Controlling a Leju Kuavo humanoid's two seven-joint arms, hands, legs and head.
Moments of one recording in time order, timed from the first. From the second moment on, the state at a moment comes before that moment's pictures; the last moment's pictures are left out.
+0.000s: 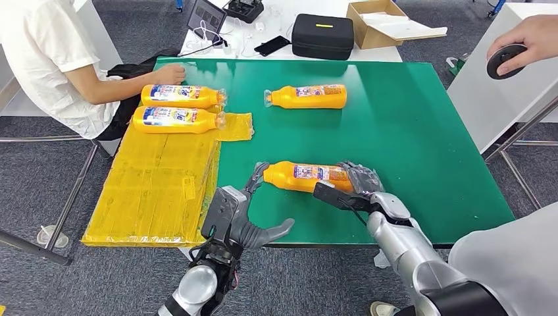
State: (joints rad) left arm -0.20 -0.22 -0.72 -1.19 0.02 0.17 -0.33; right arm -0.62 -0.10 0.35 -0.47 0.99 -0.16 -0.15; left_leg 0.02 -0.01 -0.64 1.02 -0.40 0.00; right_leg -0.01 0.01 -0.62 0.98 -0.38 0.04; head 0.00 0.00
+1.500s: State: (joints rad) left arm -0.09 -0.20 -0.69 -1.40 0.16 0.39 -0.64; right arm -0.36 -0.03 0.06 -0.75 0.31 -0.19 -0.62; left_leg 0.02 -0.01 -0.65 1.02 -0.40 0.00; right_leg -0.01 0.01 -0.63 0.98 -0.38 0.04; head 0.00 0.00
